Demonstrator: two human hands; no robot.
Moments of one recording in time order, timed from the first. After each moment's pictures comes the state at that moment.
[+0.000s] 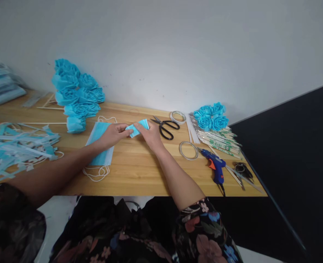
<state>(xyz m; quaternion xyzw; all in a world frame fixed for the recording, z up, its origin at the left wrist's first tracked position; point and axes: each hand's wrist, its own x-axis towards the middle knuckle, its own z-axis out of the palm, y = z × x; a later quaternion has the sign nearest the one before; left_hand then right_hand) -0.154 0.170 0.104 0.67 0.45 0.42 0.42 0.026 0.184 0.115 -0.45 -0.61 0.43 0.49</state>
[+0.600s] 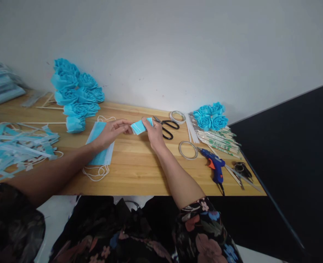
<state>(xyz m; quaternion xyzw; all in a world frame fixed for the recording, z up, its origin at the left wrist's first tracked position) -0.156 0.168 0.109 0.61 0.39 0.50 0.48 0.028 0.192 0.113 -0.47 -0.52 0.46 0.55</state>
